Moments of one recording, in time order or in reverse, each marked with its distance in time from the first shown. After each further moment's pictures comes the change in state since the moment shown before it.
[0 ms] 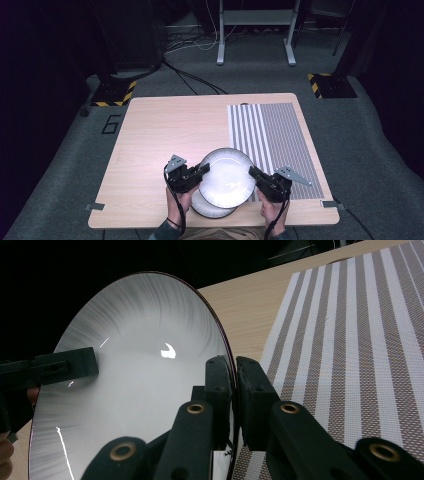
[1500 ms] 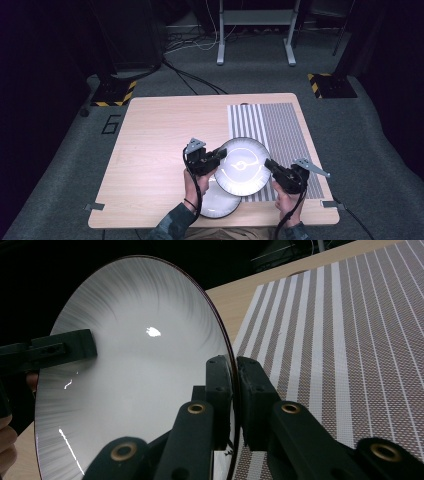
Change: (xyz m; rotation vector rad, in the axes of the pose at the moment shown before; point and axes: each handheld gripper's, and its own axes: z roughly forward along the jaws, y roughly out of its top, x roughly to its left) left arm -0.024 0.037 0.051 0.009 -0.042 0.010; right arm -0.039 0.029 -0.014 -0.005 -0.047 0.047
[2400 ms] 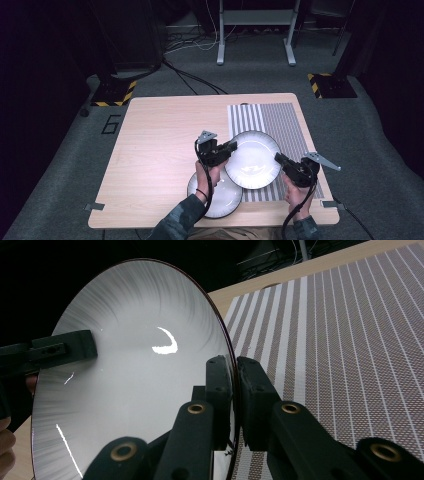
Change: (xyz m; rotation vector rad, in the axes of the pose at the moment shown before) left arm -0.010 0.015 0.037 0.004 -0.022 -0.035; right arm -0.024 0.021 -0.005 -0.006 -0.045 0.007
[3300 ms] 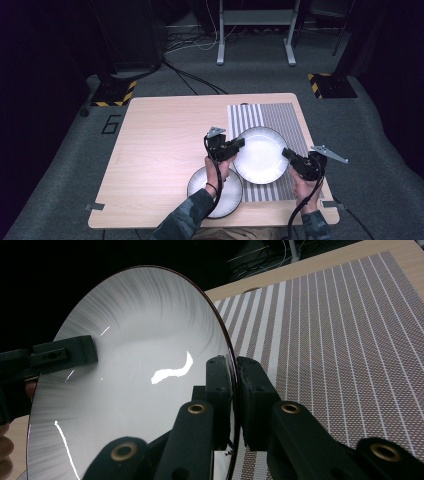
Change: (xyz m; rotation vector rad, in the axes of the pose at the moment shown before) left arm -0.005 0.004 0.032 0.014 -0.004 -0.066; right arm -0.023 0.018 0.002 0.019 -0.032 0.006
